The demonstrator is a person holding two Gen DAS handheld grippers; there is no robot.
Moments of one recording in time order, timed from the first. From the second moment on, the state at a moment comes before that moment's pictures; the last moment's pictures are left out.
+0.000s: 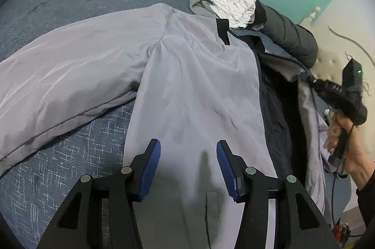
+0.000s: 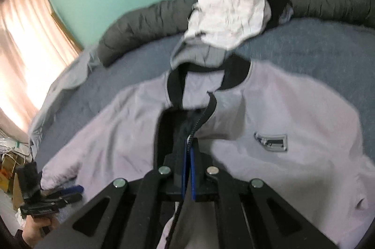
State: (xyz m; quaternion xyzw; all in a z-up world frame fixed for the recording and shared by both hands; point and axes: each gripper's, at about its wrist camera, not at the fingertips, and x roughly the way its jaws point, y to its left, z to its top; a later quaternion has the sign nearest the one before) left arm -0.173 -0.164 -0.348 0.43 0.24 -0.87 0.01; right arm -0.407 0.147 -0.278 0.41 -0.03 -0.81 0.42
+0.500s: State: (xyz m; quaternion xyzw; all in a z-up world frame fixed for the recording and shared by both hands) left arm -0.172 -0.166 -0.350 0.43 0.25 -0.87 0.01; right arm -0.399 0.082 -0.334 0.50 0.05 -0.76 0.42
